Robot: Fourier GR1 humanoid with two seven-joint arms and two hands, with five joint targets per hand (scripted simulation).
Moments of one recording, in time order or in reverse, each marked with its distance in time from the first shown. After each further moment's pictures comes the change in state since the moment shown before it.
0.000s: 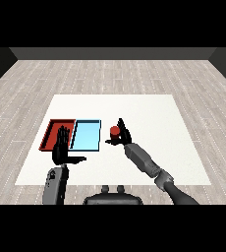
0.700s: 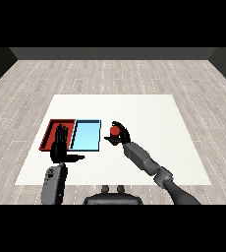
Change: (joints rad) left arm -0.026 0.017 0.020 0.004 0.017 -0.008 0.012; right arm -0.056 0.000 0.119 0.059 -0.119 -0.108 0.022
